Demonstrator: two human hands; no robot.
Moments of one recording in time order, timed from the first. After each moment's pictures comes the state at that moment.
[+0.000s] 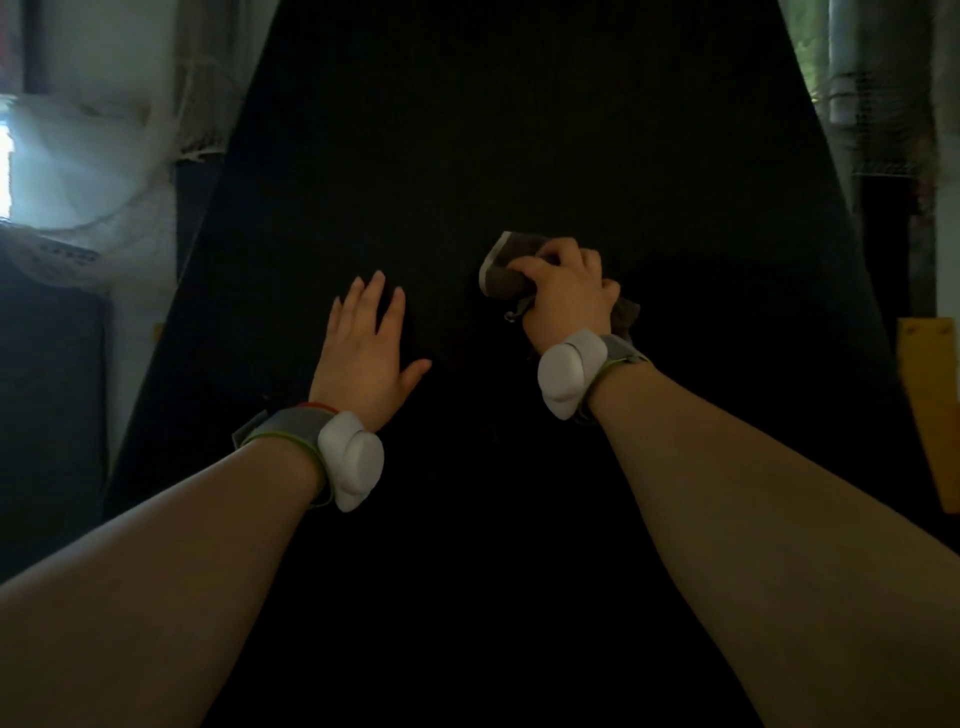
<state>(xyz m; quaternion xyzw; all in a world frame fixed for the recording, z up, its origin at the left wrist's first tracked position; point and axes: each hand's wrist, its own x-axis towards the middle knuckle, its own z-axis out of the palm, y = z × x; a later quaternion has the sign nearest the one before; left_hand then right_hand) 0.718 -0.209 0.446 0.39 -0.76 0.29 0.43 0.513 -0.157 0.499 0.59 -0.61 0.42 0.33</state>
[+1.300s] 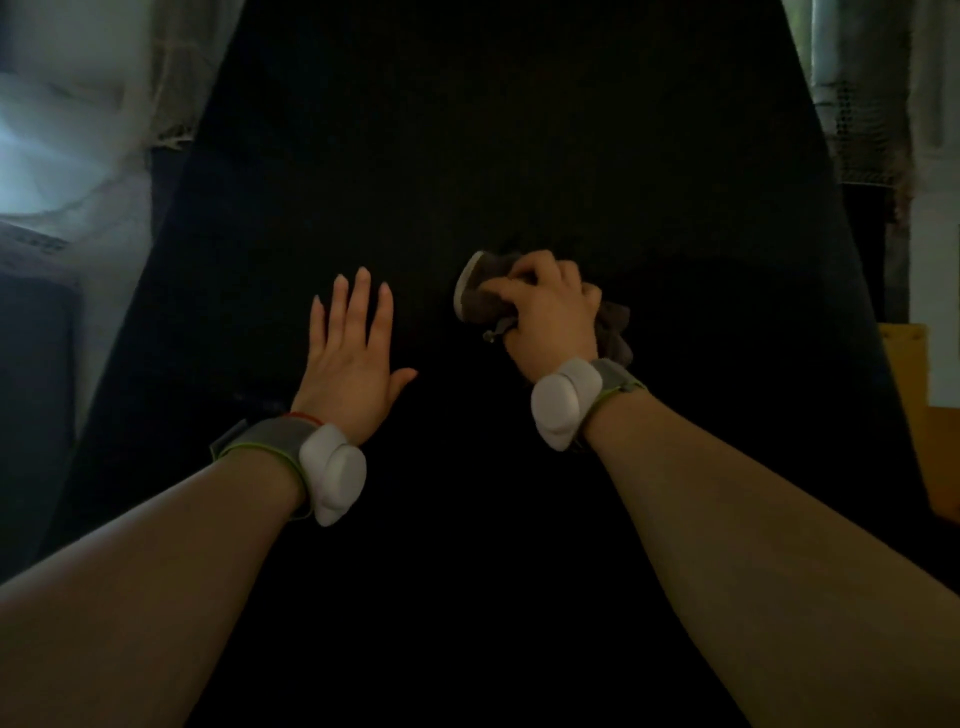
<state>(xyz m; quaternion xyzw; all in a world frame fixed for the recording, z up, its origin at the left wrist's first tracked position) 0.711 -0.240 0.434 0.39 -0.75 0.33 0.41 0.511 -0.159 0.481 0.63 -0.56 0.37 0.38</state>
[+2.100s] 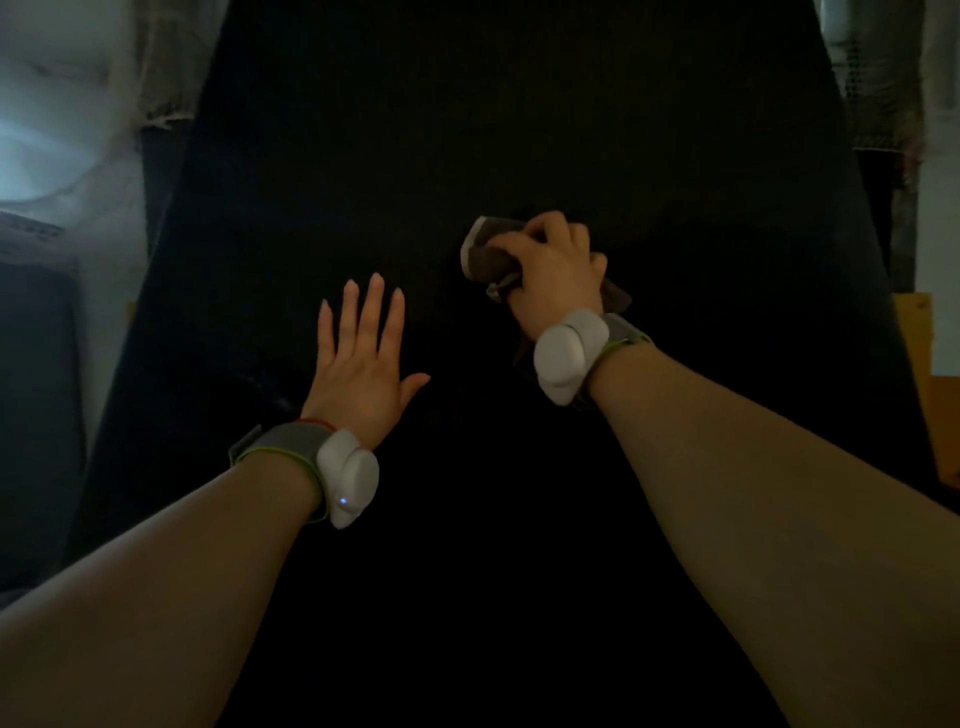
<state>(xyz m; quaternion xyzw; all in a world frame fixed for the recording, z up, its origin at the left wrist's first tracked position) 0.717 -0.251 0.407 0.36 -0.74 0.39 0.41 0.527 -0.149 0.491 0.62 -0.60 0.39 0.33</state>
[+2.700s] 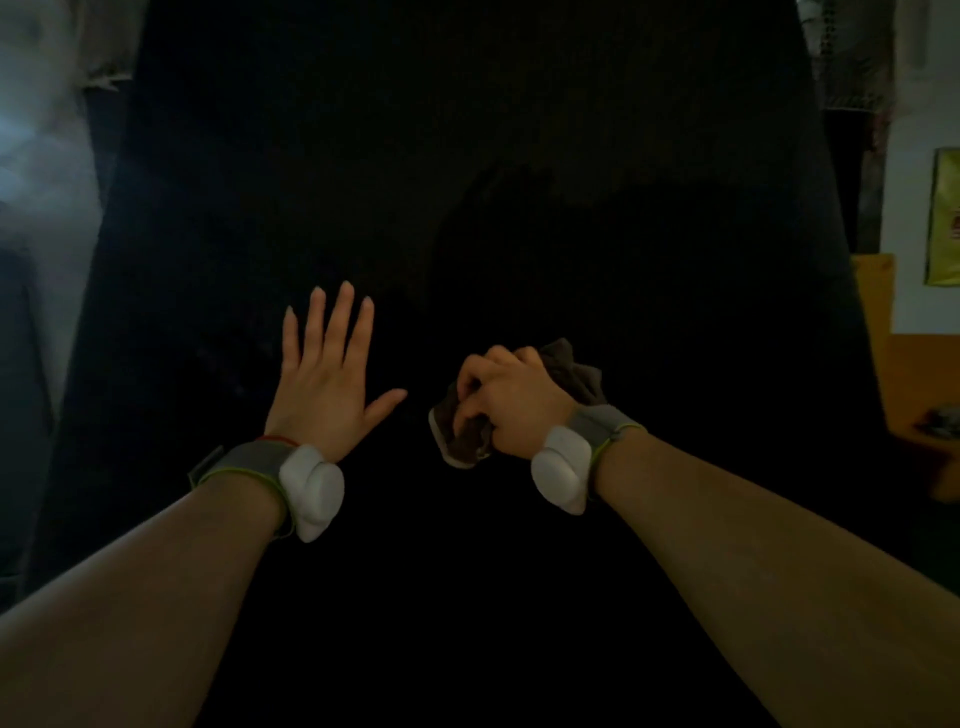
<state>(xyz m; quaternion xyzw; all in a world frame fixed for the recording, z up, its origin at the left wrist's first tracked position) 0.728 -0.241 0.367 0.35 -0.76 0.37 0.40 0.529 -0.129 0.382 0.79 -0.54 0.08 0.29</state>
